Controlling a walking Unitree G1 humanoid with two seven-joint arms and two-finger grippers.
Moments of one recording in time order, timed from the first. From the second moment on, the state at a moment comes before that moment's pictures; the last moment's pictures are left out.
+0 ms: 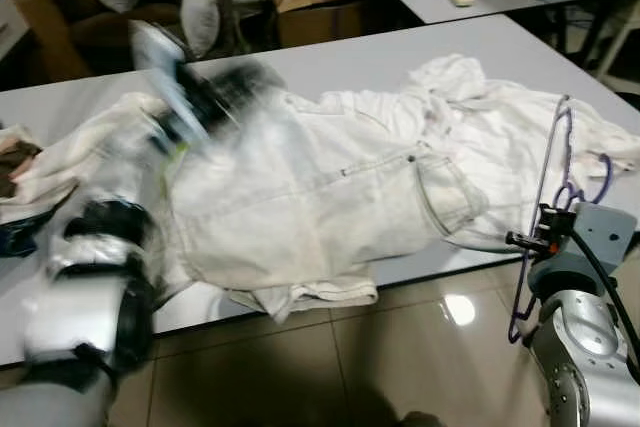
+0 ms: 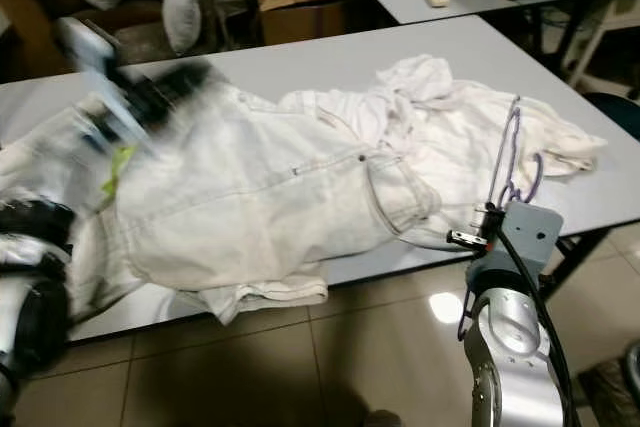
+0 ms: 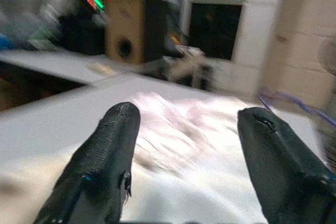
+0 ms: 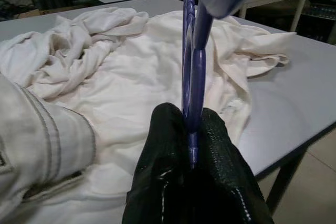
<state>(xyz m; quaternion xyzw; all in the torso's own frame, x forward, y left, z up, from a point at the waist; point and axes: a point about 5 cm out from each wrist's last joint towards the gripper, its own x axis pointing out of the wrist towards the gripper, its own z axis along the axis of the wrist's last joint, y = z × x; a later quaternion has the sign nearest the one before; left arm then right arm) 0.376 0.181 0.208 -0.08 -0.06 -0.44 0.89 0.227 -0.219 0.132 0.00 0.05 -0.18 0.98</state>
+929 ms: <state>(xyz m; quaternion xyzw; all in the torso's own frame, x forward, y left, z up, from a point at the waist) 0.340 0.087 0.109 0.27 0.06 -0.45 0.85 0.221 -0.219 0.134 -0.01 0.05 -0.17 0.98</state>
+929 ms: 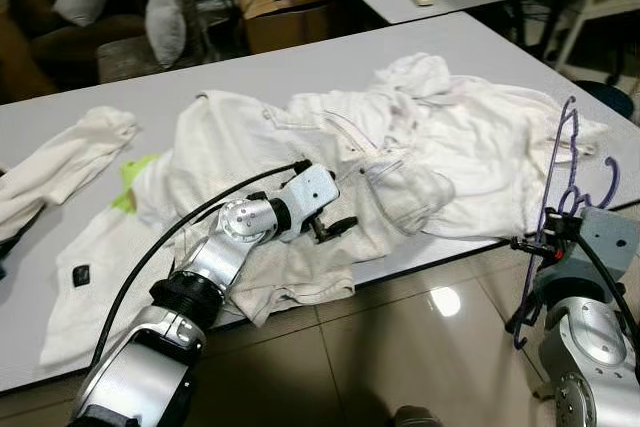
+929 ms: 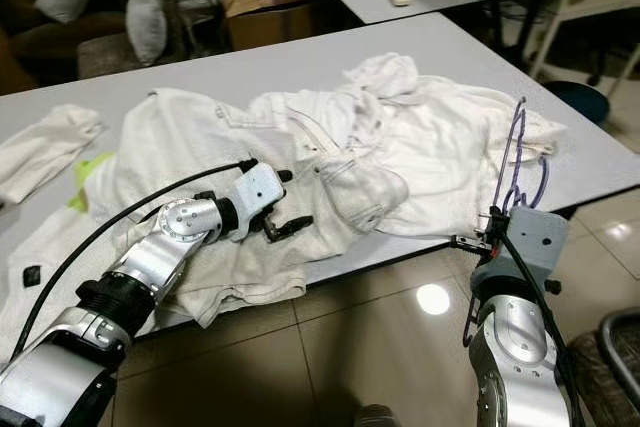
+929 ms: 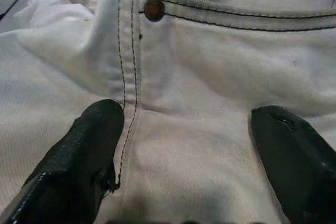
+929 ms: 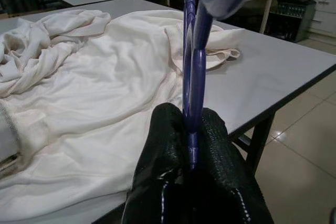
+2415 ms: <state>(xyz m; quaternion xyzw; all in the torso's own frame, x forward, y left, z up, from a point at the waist) 0.324 0.111 0.108 0.18 0.02 -0.45 0.88 0.236 -0.213 0.138 -0.02 0.05 -0.12 0.99</state>
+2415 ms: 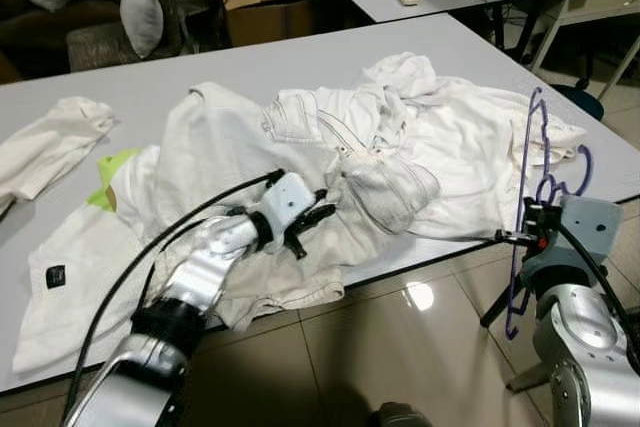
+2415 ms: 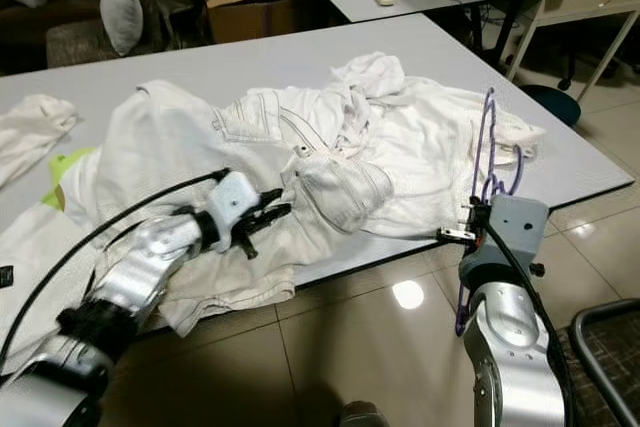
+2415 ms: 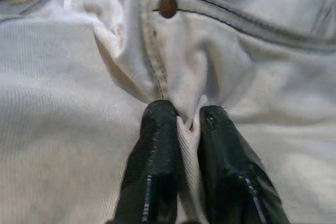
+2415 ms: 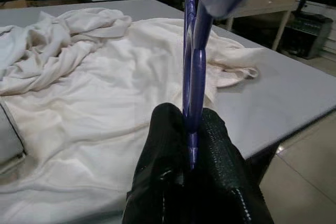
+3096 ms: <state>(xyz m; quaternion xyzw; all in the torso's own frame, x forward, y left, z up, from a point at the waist) 0.358 0.181 0.335 0.04 -0.21 -0.52 0.83 0.241 -0.210 0.138 -0.02 0.05 -0.11 0.99</state>
